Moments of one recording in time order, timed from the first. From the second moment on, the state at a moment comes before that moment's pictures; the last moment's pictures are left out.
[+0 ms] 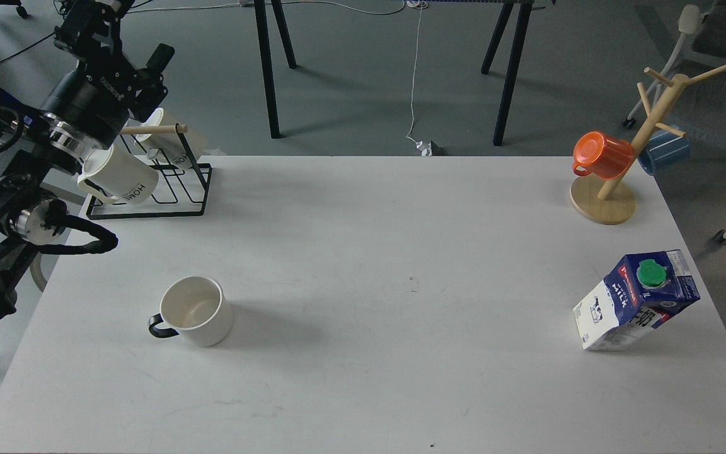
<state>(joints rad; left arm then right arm) -0.61 0.61 -0.90 -1.03 0.53 -0.24 -0.49 0.55 -0.99 0.77 1.18 0.57 0.49 0.24</state>
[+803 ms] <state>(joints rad) -0.68 0.75 -0.88 -1.10 1.22 -0.39 -0.49 0.53 -1.01 0.79 1.18 0.58 0.49 0.24</state>
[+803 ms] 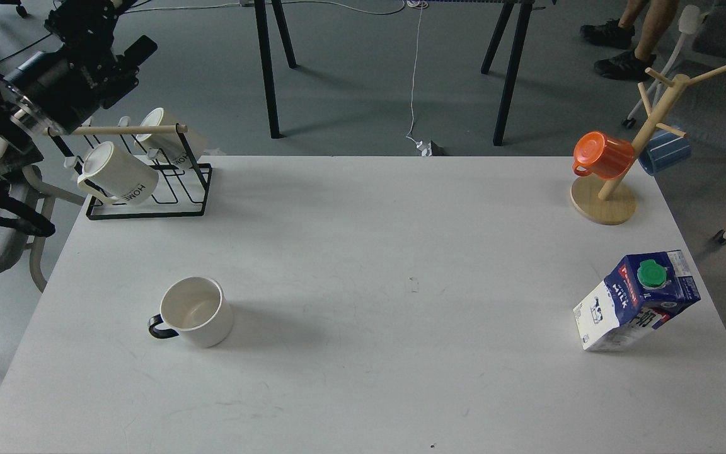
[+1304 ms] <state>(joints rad) -0.46 0.98 -0.71 -1.38 2.14 0.11 -0.49 0.53 -1.01 0.79 1.20 0.58 0.49 0.24</state>
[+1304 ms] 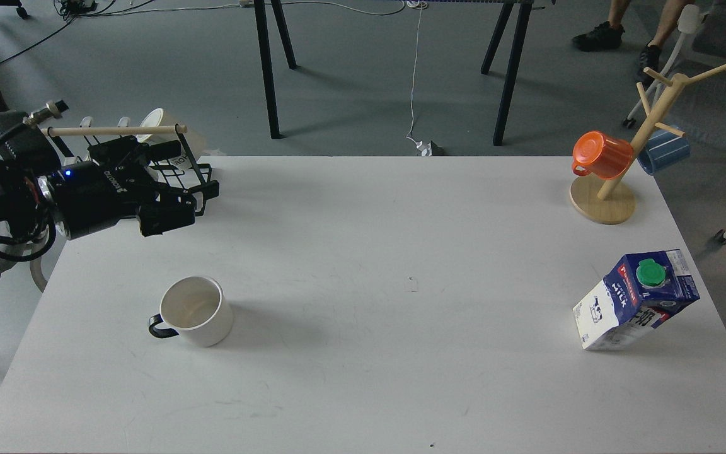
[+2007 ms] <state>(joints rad) -0.67 1.03 -0.28 -1.27 2.18 0.16 -0.49 0.50 -1.02 0.79 1.21 0.58 0.49 0.24</state>
